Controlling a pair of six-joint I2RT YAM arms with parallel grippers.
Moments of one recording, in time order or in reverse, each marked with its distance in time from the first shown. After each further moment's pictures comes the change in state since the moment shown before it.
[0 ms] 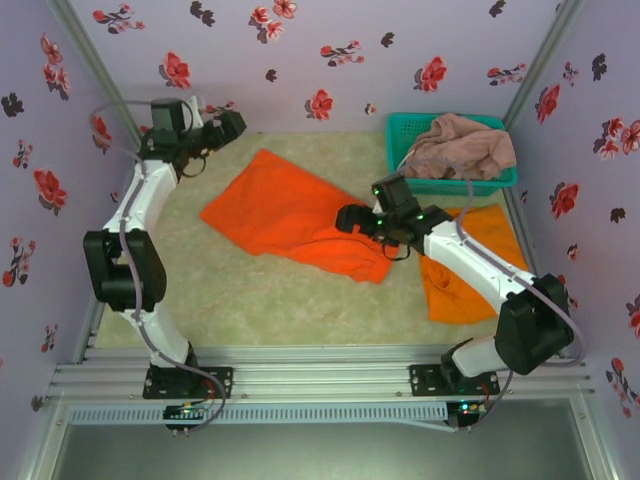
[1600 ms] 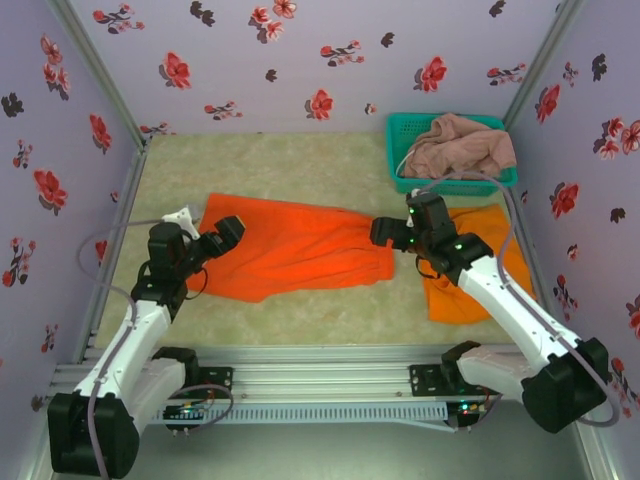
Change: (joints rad) left arm -0.082 -0.938 -1.051 0.219 -0.173 -0.114; right arm -0.129 -0.311 -0.161 -0.092 0.213 -0.198
